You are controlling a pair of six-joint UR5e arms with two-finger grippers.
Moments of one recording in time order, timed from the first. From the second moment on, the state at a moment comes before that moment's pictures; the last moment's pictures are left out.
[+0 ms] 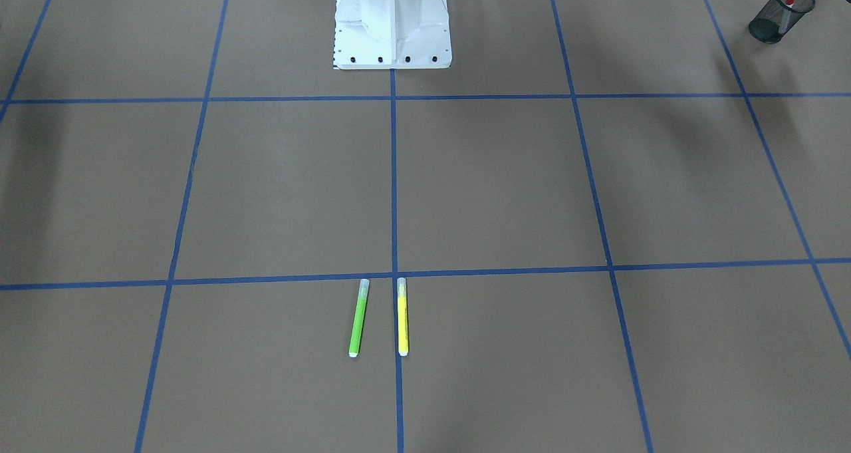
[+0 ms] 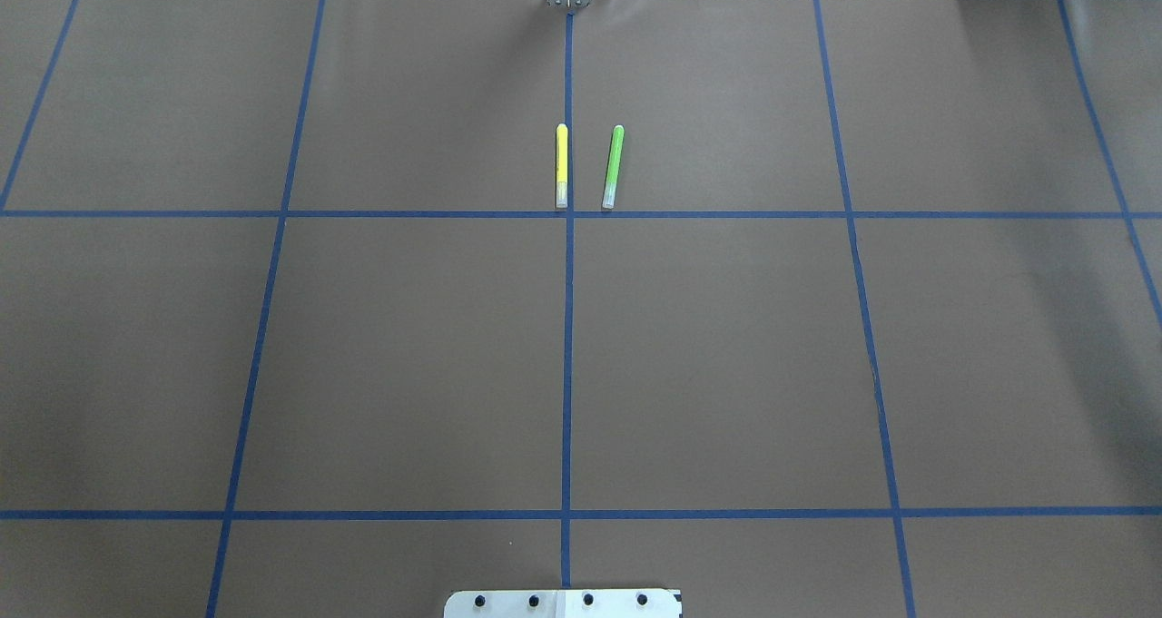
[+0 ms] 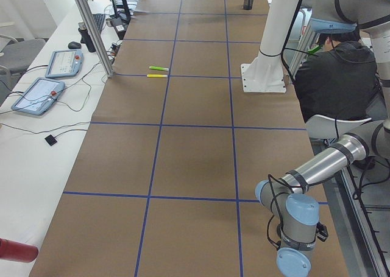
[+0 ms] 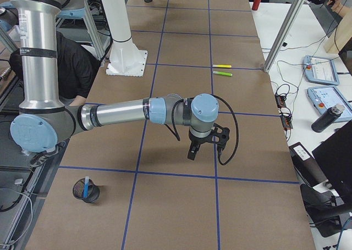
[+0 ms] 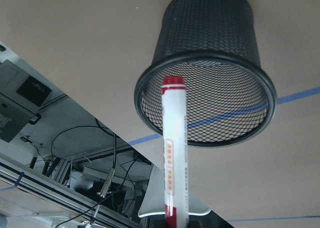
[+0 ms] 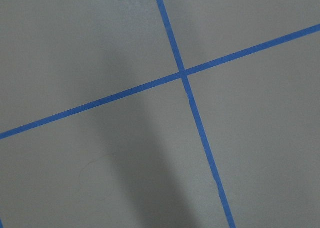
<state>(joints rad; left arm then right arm) -1.85 -1.12 -1.53 -0.54 -2.34 0.34 1.59 -1.59 1.78 -1.77 2.44 0.30</state>
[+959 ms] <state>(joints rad) -1.85 -1.42 -1.63 -0.58 -2.37 0.29 1.59 -1.56 1.80 -1.77 2.44 0.30</state>
